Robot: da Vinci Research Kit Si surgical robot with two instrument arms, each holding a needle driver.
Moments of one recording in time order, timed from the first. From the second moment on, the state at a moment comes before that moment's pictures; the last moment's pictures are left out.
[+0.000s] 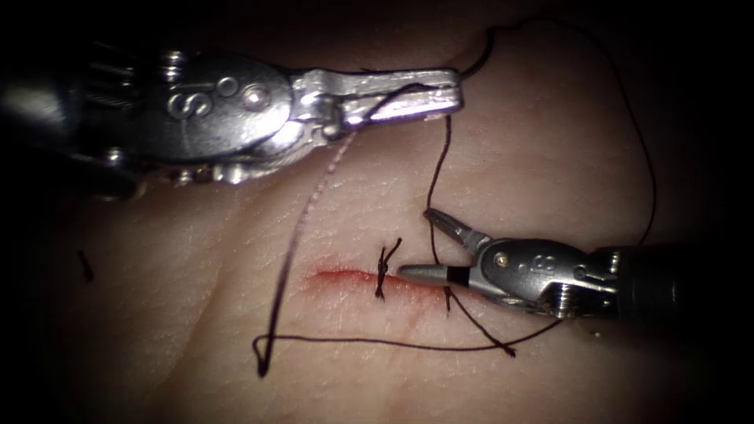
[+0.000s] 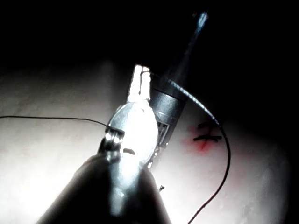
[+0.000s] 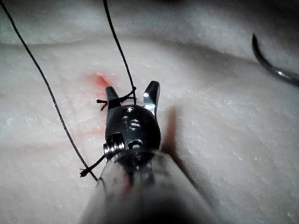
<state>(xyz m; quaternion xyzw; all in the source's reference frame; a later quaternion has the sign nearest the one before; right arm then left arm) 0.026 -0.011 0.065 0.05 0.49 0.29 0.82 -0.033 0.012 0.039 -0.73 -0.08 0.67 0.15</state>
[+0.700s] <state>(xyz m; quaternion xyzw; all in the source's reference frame) 0.028 -0.011 0.066 0.04 0.49 0.29 0.82 -0.035 0.011 0.039 -0.73 -0.09 0.67 0.14</state>
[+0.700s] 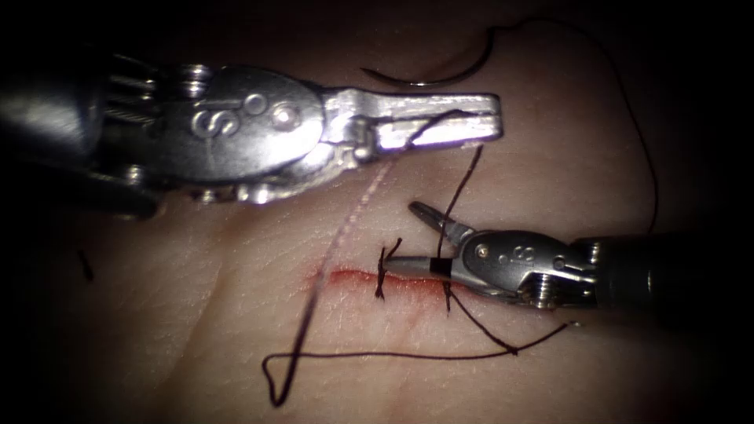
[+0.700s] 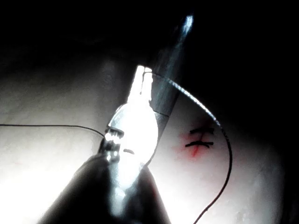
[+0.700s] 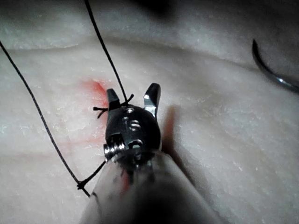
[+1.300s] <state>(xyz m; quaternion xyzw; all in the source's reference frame) 0.029 -0.011 0.066 0.04 0.49 0.30 0.82 -0.035 0.011 0.037 -0.73 -0.09 0.66 0.13</state>
